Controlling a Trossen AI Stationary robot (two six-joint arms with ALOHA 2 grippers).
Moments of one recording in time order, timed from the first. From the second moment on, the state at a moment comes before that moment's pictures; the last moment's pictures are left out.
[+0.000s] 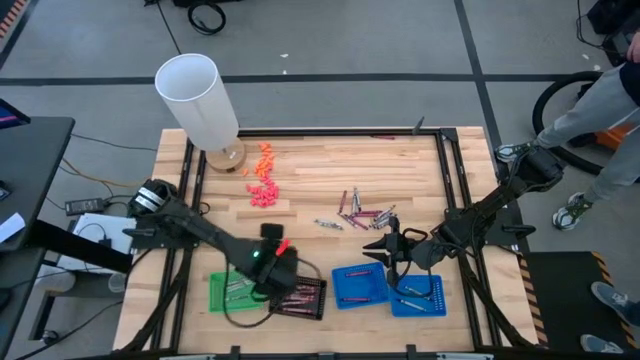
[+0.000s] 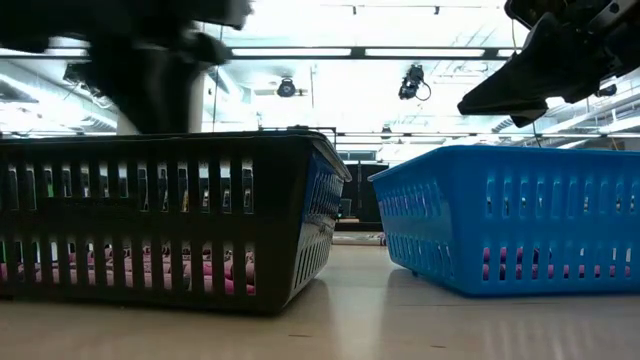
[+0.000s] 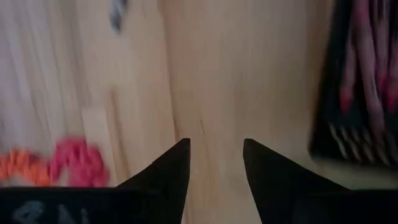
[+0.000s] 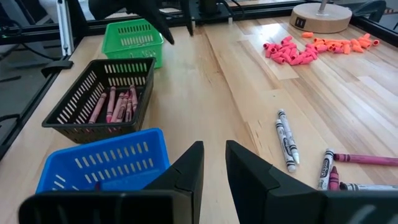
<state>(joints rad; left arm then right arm) -0.47 1.79 1.35 -1.05 -0.41 -0.35 0.58 1.32 0.45 0.39 0.64 0.36</state>
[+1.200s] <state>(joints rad) -0.08 2.01 1.35 -0.35 -0.29 0.13 0.58 1.32 0.45 0.32 0.64 0.36</state>
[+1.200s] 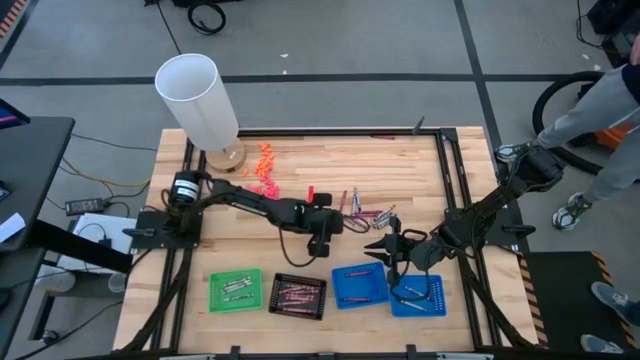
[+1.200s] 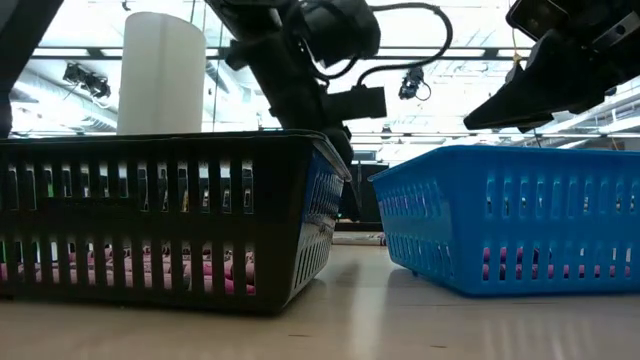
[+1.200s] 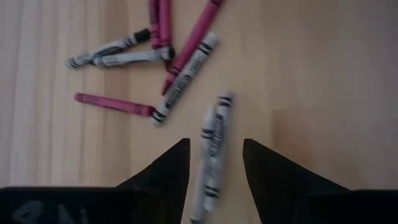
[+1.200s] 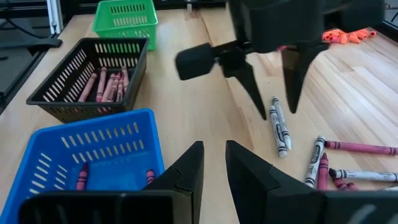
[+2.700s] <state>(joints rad) 0.04 2.06 1.35 -0.44 -0.09 0.18 0.58 1.32 0.45 0.32 0.64 0.37</state>
